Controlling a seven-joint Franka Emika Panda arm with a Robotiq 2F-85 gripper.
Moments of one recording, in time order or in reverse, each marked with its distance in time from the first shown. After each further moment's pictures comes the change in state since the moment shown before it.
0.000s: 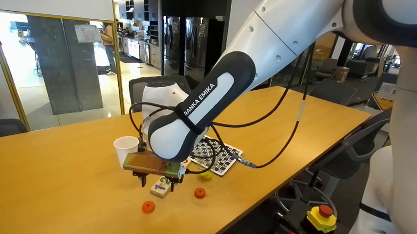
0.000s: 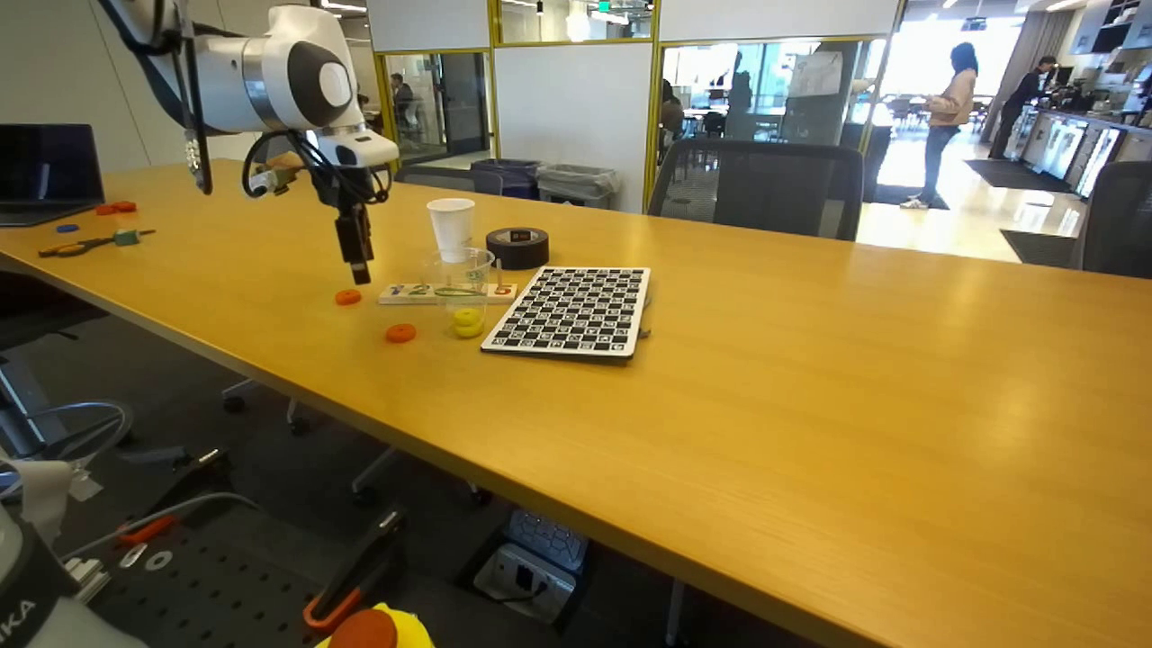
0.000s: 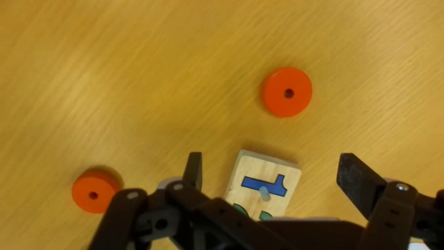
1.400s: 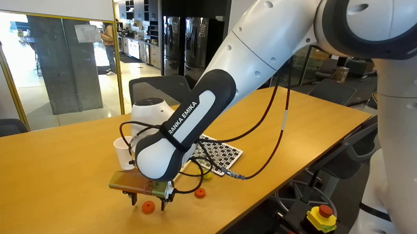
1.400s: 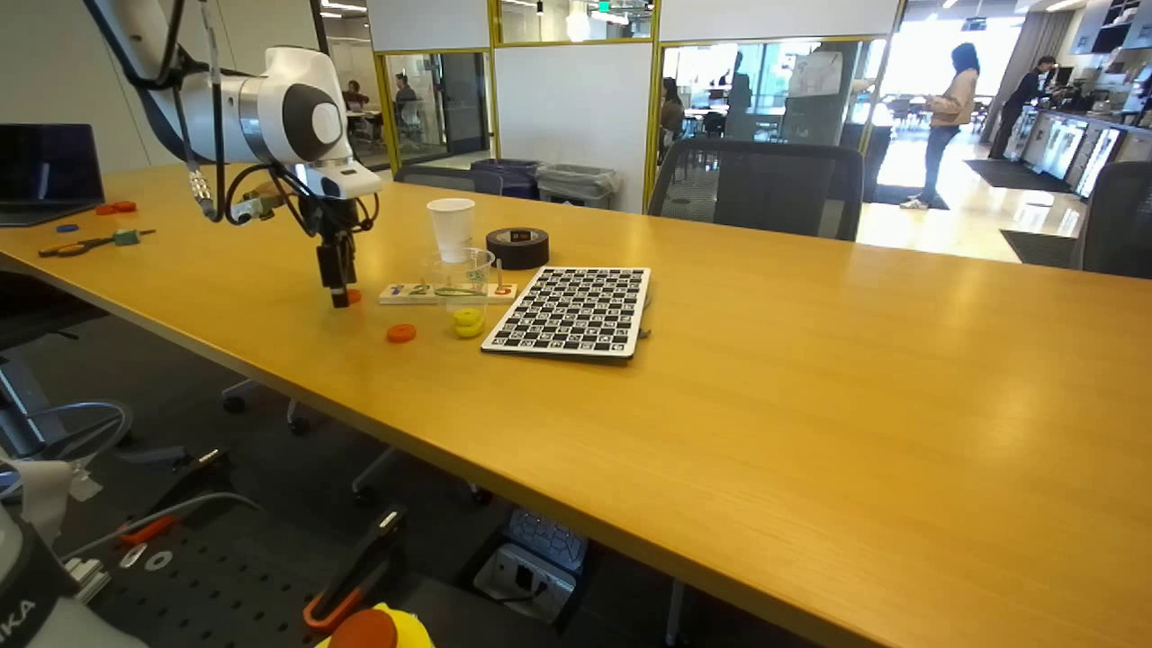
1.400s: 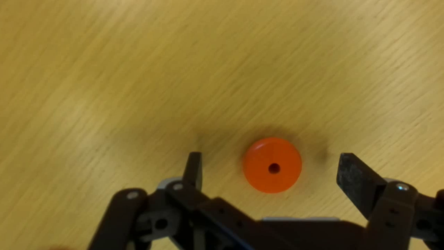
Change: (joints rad) arm -0.004 0.118 0.062 0.052 0.042 0.040 0.040
